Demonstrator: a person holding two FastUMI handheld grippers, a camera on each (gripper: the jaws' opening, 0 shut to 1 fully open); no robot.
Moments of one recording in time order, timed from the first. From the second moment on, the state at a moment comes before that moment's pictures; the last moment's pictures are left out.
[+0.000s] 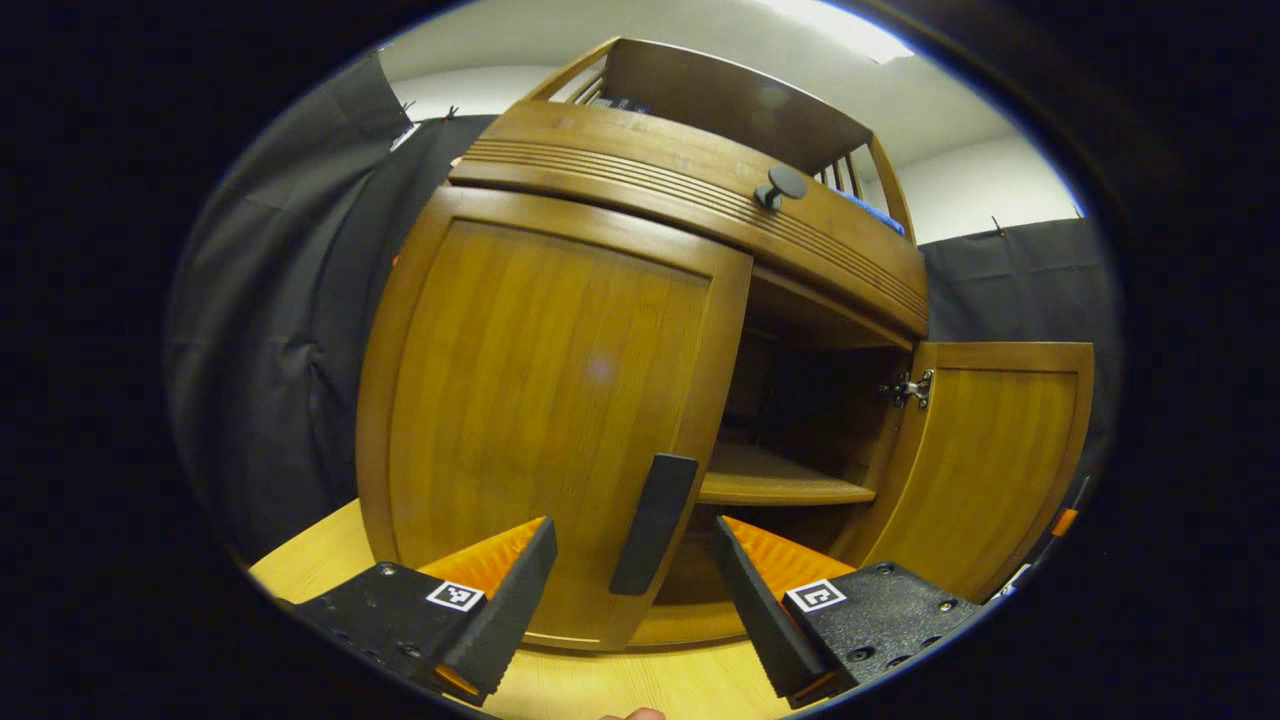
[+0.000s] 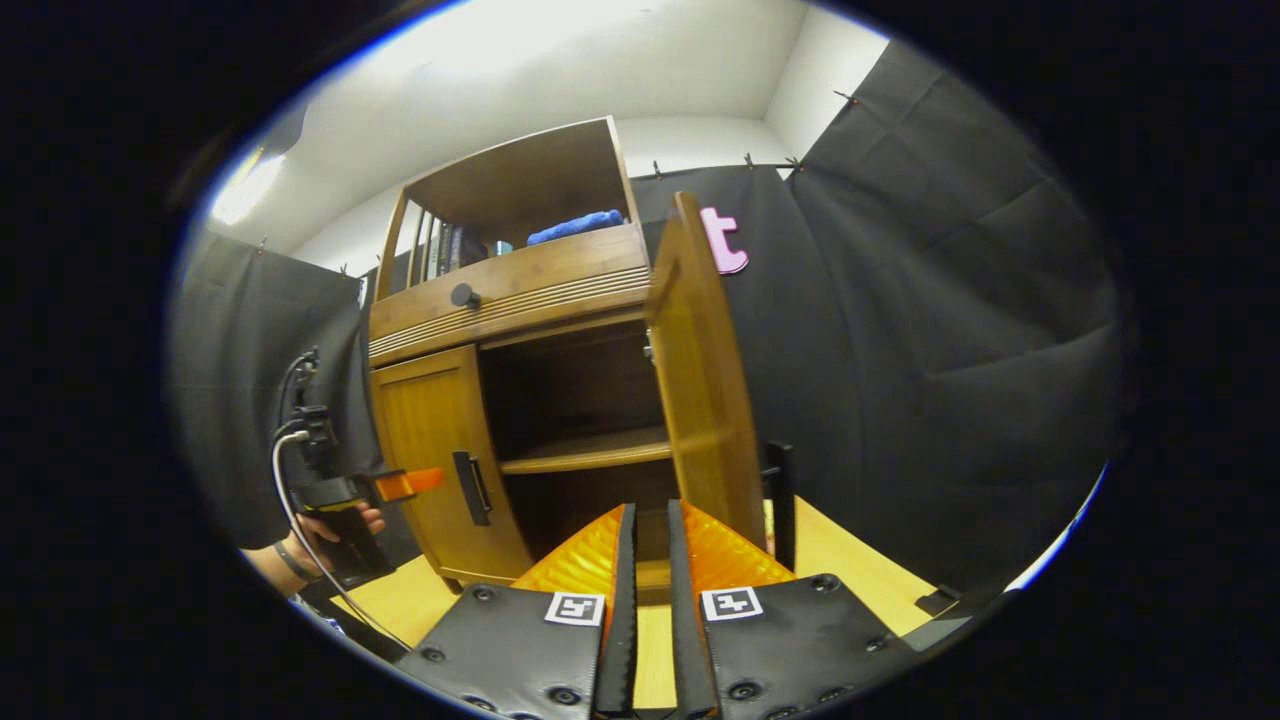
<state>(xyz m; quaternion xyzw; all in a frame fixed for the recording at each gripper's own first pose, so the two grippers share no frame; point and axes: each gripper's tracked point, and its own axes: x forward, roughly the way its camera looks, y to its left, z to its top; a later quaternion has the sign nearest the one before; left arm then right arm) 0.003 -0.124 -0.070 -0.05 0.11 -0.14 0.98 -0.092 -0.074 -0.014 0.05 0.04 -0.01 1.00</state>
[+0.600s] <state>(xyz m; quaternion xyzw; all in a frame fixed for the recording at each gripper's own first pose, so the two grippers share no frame) 0.042 -0.122 -0.085 0.01 0.09 -0.10 0.99 -0.063 -0.047 -0.035 0.02 0.06 -0.01 1.00</state>
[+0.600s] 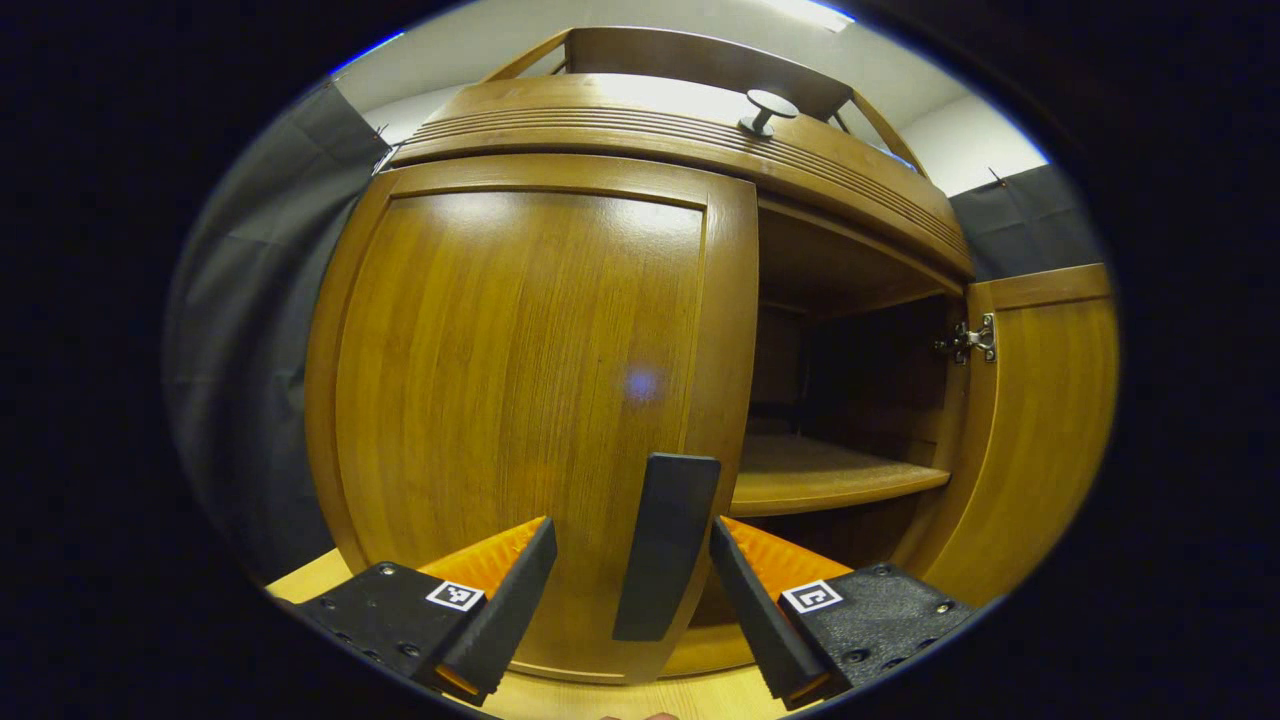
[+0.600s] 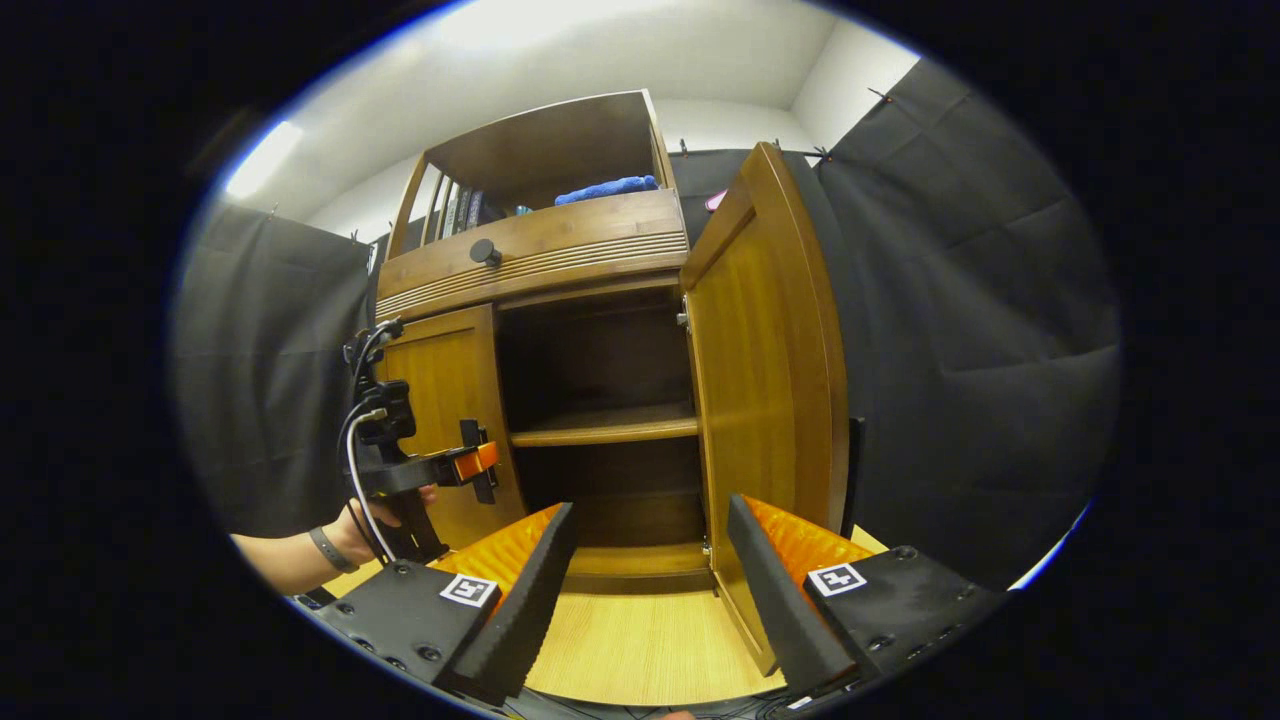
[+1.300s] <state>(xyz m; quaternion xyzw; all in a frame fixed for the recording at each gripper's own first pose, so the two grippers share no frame) 0.012 -0.122 -0.084 0.01 0.10 -0.11 0.99 -0.074 -0.043 -0.041 0.00 0.08 -0.01 1.00</state>
